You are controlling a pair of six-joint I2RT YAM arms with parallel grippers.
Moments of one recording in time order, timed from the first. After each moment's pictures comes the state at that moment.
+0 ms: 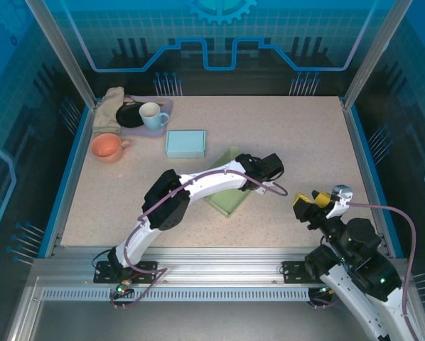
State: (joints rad) left arm -0.97 2.27 1.94 -0.98 -0.63 1.03; right arm 0.55 0.02 0.59 -0.74 0.18 0.45
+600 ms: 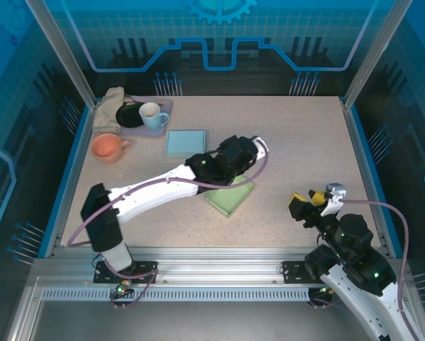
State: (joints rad) left arm -0.97 1.66 1.48 -0.47 -0.61 0.31; right arm 0.55 0.07 0.55 -0.71 0.17 0.42
